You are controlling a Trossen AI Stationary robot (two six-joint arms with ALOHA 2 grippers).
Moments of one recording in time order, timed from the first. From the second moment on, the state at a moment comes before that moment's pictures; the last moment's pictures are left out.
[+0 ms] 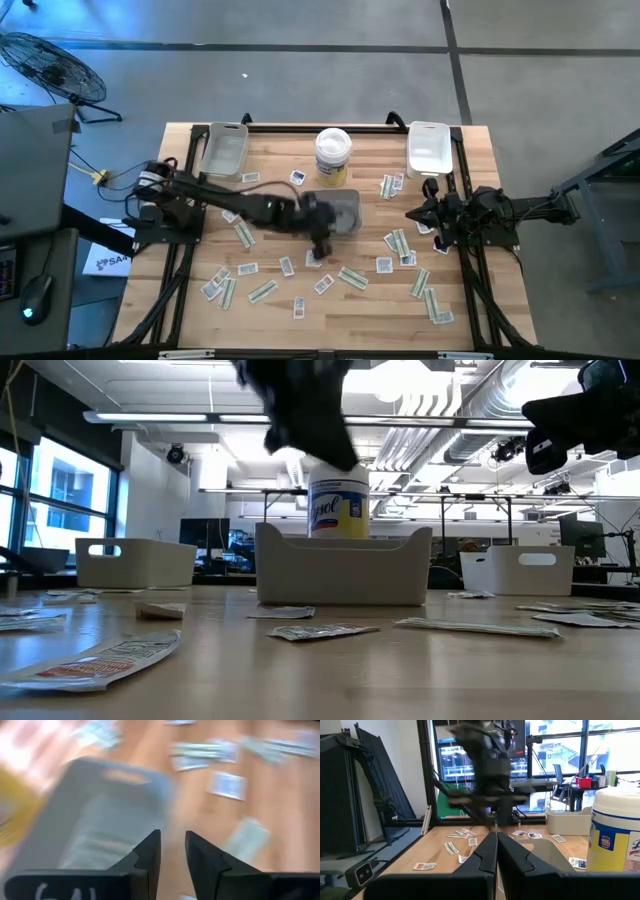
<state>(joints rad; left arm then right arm) -0.22 1.73 1.33 -0.36 -0.30 -0.37 0.09 0.02 0.01 0.14 -0.03 0.07</state>
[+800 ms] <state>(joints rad) -0.45 2.20 1.51 -0.13 -0.46 -0.32 0.09 0.04 0.01 0.13 -0.03 0.07</state>
